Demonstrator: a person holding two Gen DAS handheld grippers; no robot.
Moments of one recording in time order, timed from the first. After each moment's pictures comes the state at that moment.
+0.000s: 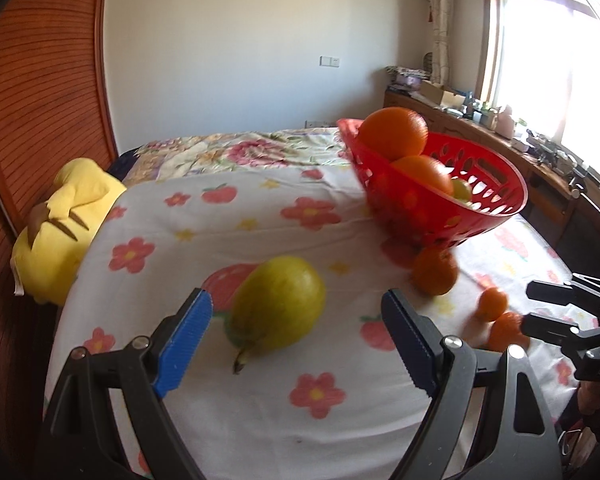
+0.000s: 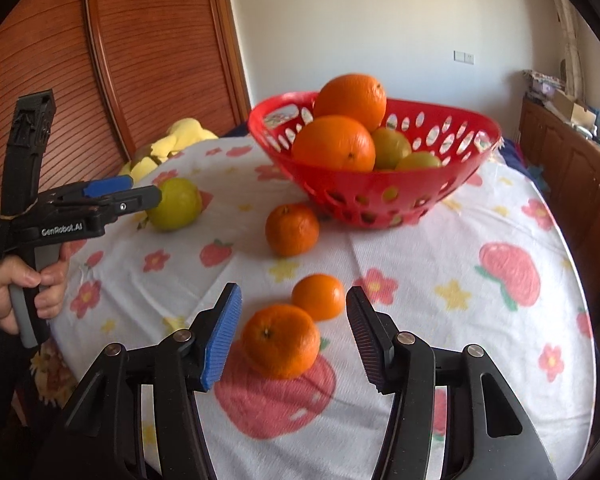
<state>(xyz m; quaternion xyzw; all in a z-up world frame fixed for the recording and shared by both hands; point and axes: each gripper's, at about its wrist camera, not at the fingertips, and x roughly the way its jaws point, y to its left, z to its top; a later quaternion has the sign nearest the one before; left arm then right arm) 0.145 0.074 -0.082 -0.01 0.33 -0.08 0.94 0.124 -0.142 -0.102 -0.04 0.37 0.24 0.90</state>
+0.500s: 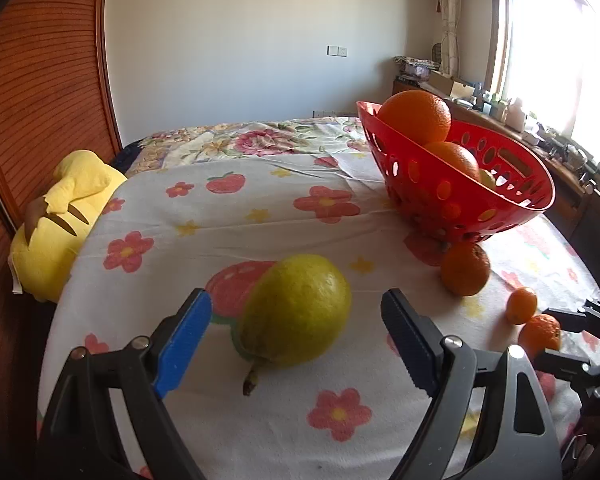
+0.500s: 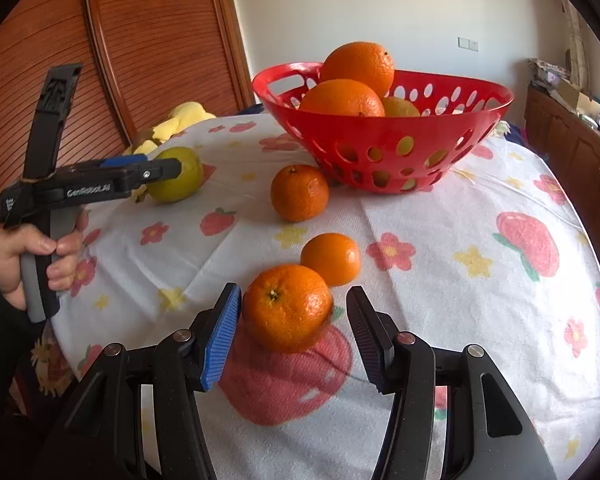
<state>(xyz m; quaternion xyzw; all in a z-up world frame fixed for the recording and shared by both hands) 0.171 0.076 -0.098 0.00 0.35 -0.07 0.93 0.116 -0.138 -0.126 -0.04 0.39 0.24 0.89</state>
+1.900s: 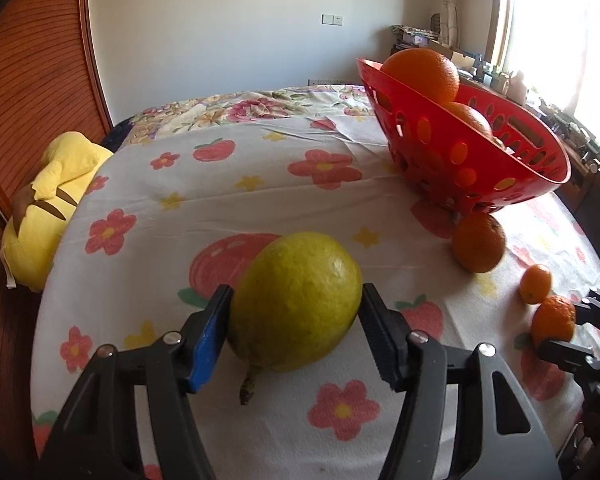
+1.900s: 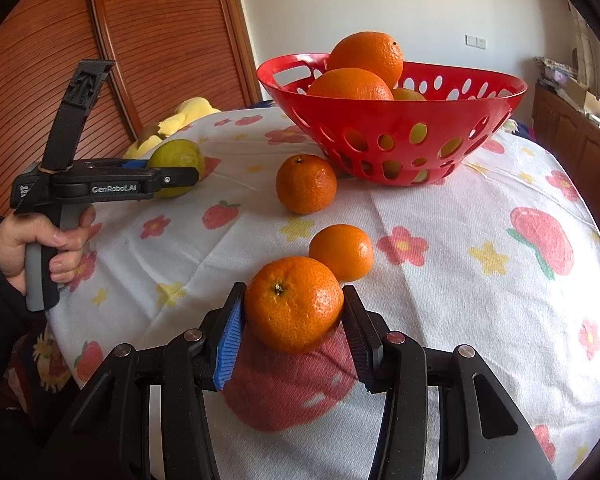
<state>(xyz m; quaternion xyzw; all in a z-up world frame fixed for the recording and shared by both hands) 0.185 0.073 -0.113 0.00 0.40 -0.08 0.91 0.120 -0.137 -0.133 -0.04 0.39 0.26 0.88</state>
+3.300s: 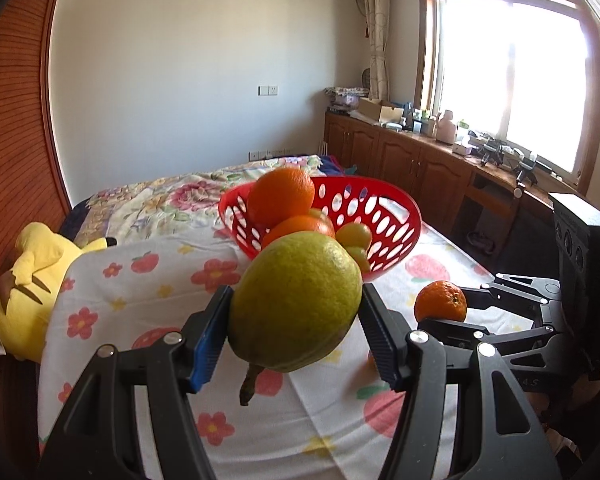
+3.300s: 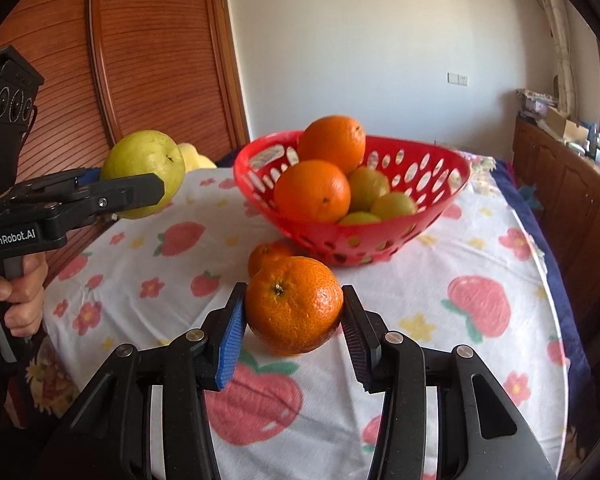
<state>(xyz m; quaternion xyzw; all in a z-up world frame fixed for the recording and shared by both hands) 0.127 -0.002 -0.008 0.02 0.28 -0.18 0.94 0.126 -0.164 -0.069 -0.04 0.32 0.23 0.92</state>
